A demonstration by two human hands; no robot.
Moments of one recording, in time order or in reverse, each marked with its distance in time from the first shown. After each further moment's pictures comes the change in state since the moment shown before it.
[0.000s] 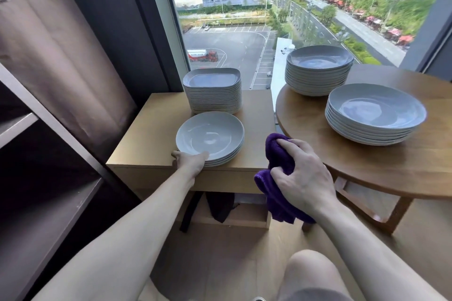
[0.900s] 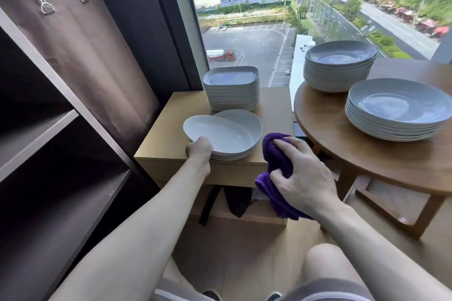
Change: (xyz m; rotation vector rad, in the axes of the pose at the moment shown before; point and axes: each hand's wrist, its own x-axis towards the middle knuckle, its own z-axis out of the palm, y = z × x) left_hand -0.040 0.031 -0.031 -0.453 0.013 -0.087; right_hand -0.020 -0.026 0.011 -0.015 -0.073 -0.129
